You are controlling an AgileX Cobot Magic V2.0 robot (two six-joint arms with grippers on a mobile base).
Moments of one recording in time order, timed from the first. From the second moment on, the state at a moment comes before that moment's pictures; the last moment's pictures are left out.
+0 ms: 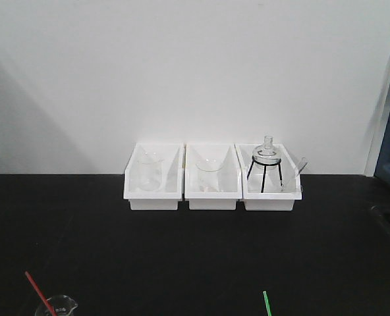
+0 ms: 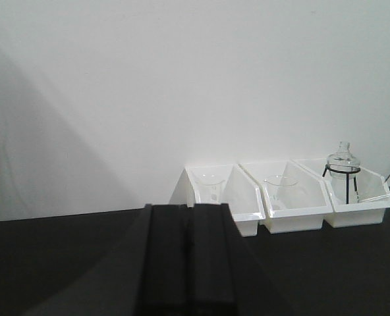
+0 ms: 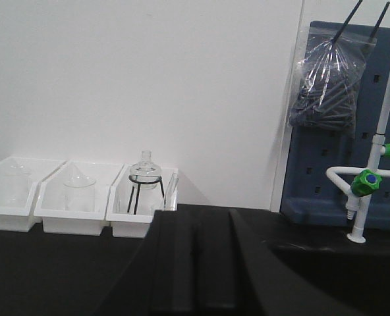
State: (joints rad) left arm -0.16 0.37 -0.49 -0.02 0.13 -0.02; right arm 0.04 0.25 -0.54 -0.19 0.32 0.08
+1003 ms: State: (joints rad) left arm -0.16 0.70 -0.64 -0.02 0.17 -0.02; right arm 0.04 0.49 -0.71 -0.05 0.35 0.08
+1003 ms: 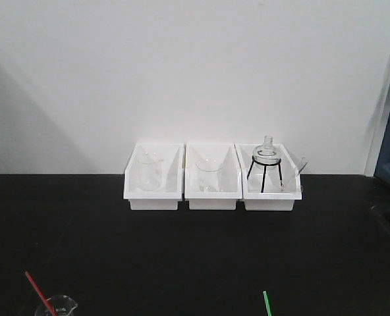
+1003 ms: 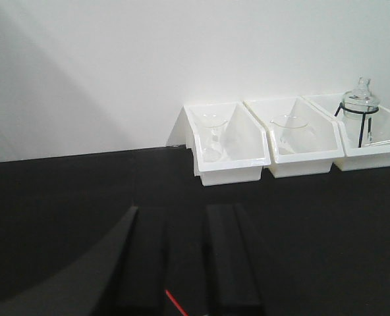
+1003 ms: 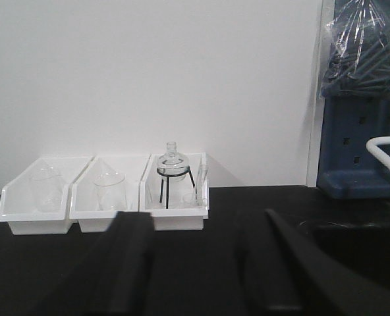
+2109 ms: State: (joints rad) left arm -0.16 0.70 -0.64 -0.02 0.26 -0.02; right arm 0.04 1.47 -1.06 0.71 0.77 -0.72
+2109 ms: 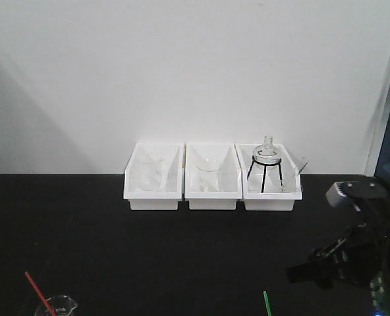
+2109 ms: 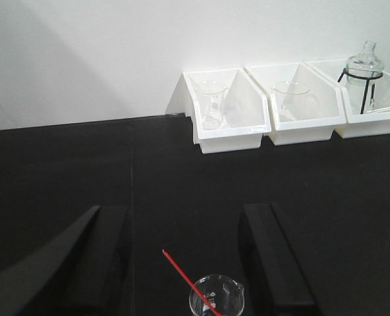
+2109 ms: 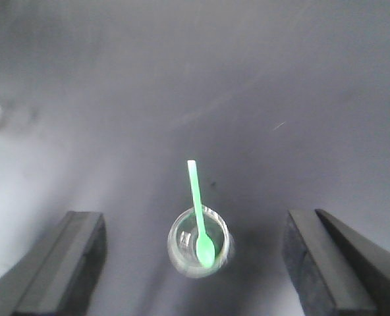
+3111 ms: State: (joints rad) left arm -0.16 0.70 -0.64 -0.02 0.28 -0.02; right arm 0.21 1.80 -1.08 0.78 0.56 -0.79
